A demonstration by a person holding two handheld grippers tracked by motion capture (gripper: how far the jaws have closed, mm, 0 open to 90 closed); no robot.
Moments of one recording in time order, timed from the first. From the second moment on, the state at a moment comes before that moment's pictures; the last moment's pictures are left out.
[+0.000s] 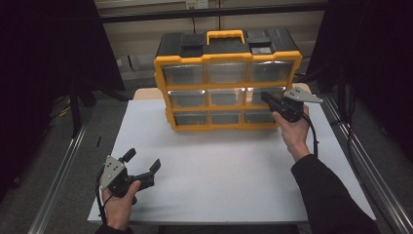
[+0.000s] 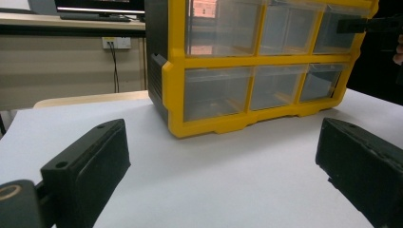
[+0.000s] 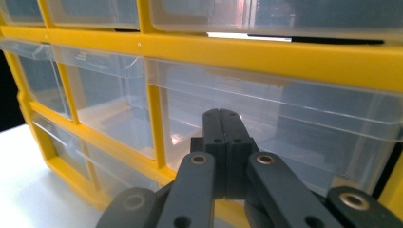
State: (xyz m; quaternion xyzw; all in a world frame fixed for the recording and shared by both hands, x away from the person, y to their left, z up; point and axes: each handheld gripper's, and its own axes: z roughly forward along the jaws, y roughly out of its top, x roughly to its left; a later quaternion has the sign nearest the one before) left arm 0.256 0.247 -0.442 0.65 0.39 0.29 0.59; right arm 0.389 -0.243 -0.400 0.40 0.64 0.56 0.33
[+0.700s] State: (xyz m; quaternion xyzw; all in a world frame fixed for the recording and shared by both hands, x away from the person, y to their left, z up) left arm 0.255 0.246 -0.441 0.65 0.39 0.29 0.59; right arm 0.383 -0.242 -0.406 0.40 0.65 0.57 0.30
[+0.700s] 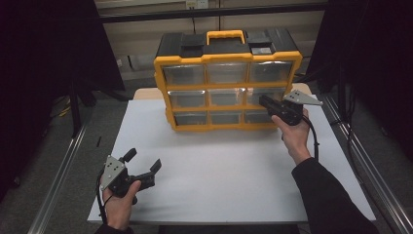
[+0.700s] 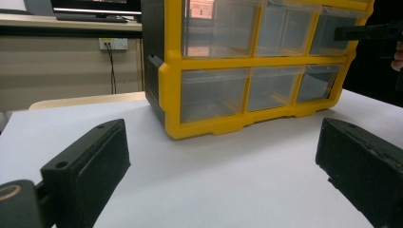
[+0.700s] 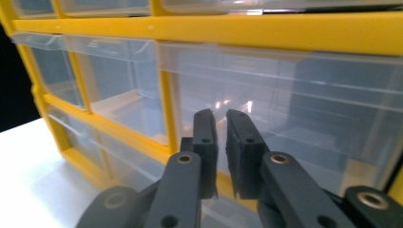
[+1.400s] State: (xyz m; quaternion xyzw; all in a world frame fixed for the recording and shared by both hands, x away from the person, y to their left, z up) left arm 0.255 0.248 -0.443 0.64 0.40 0.28 0.59; right arm 0.358 -0.242 -0.403 0.42 0.66 0.56 0.28
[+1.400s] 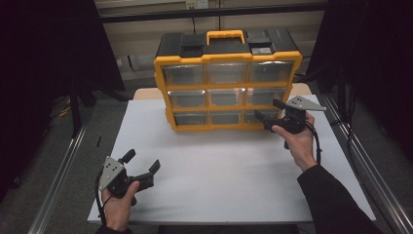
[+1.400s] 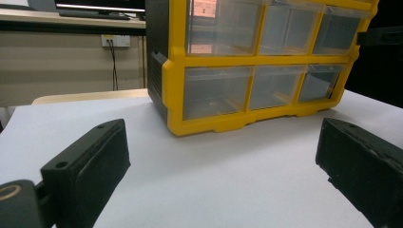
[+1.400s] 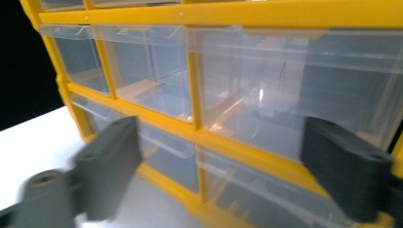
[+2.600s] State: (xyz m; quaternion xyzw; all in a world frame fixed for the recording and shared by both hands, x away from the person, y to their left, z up) left arm 0.255 0.247 -0.443 0.64 0.40 0.28 0.59; right arm 0.291 -0.270 -0.425 0.44 0.66 0.54 0.29
